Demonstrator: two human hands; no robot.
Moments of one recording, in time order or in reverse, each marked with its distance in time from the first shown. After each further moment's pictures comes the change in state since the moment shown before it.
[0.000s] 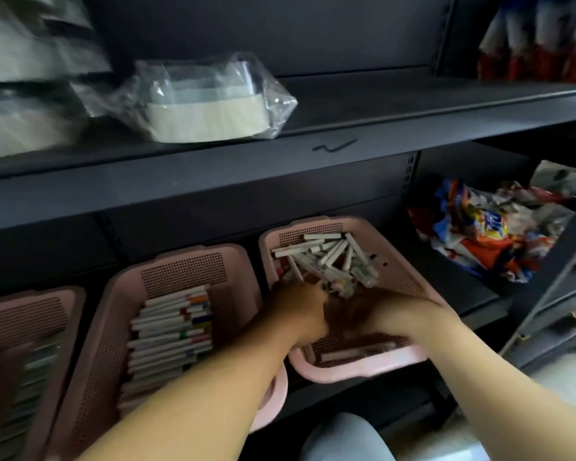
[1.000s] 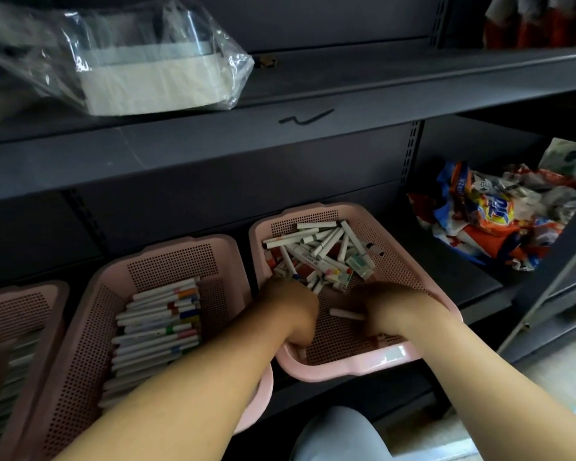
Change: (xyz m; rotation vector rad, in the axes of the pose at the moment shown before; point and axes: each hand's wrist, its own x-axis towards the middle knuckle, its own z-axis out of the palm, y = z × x) left_hand 0.017 0.008 0.006 0.354 -0.314 0.052; right_hand 0.019 0.023 0.009 -0.211 0.027 -0.042
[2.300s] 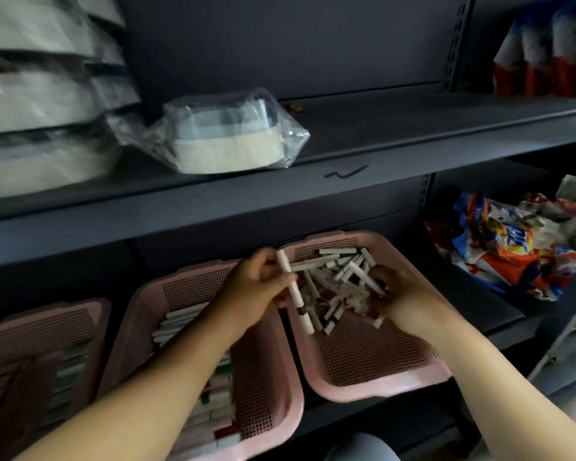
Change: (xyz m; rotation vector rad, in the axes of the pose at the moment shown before) left_hand -0.071 -0.078 -0.013 -1.609 0.676 -0.010; right_hand -0.023 -0.018 -0.038 0.450 0.489 -0.094
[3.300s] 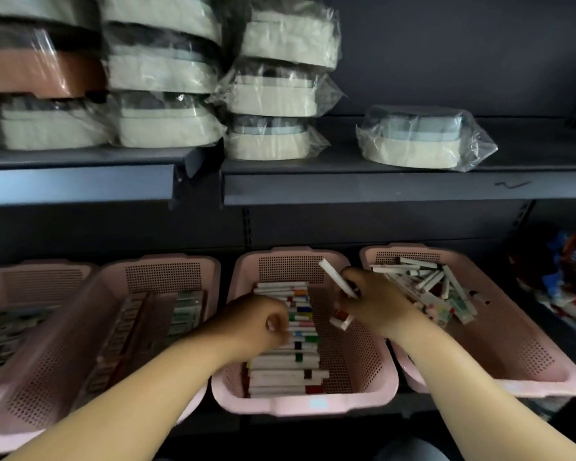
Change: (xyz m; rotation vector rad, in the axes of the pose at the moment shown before) left_hand -0.121 -0.026 -0.145 0.925 -0.117 -0.063; right_hand -0.024 -0.166 0.082 0.084 -0.107 -0.342
